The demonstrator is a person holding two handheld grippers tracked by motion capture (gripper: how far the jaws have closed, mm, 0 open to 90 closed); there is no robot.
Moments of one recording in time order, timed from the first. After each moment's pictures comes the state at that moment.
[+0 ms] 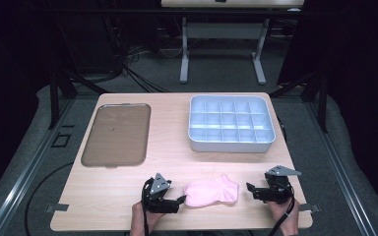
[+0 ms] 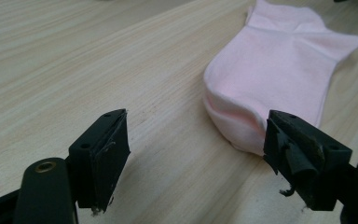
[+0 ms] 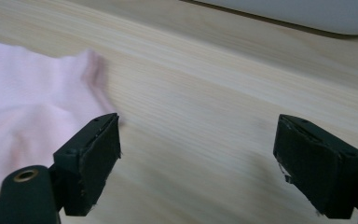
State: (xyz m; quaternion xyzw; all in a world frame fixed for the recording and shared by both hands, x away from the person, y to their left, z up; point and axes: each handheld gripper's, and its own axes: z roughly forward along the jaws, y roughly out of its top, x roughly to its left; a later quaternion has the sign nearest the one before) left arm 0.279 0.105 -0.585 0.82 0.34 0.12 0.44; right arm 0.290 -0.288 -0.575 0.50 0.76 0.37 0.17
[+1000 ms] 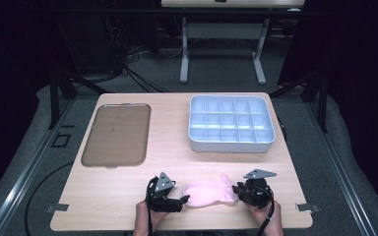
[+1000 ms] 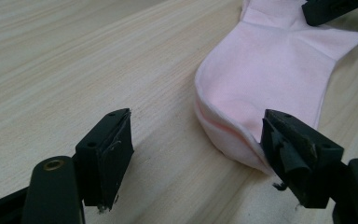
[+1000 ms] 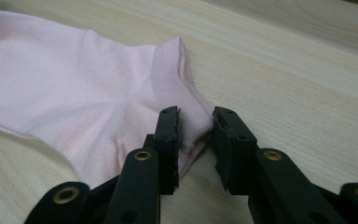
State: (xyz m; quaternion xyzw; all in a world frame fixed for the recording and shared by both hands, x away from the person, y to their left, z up) left arm 0.283 0.091 -0.587 0.83 0.35 0.11 0.43; right arm 0.283 -0.231 -0.575 0.49 0.79 0.34 0.14
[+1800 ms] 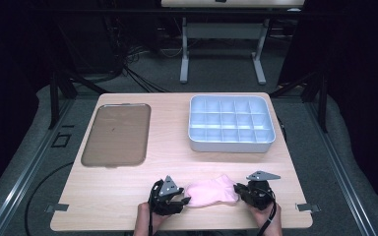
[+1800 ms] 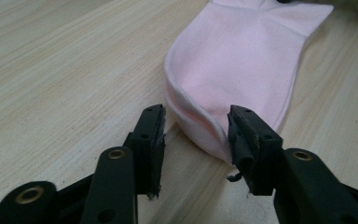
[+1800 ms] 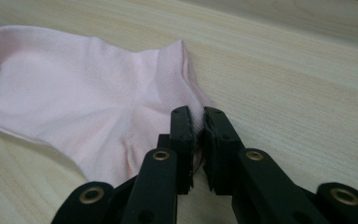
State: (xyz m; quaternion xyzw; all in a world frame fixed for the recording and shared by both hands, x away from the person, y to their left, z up) left arm 0.276 0.083 -0.587 0.85 0.30 0.10 0.42; right arm 0.278 -0.236 -0.580 0.50 0.77 0.37 0.13
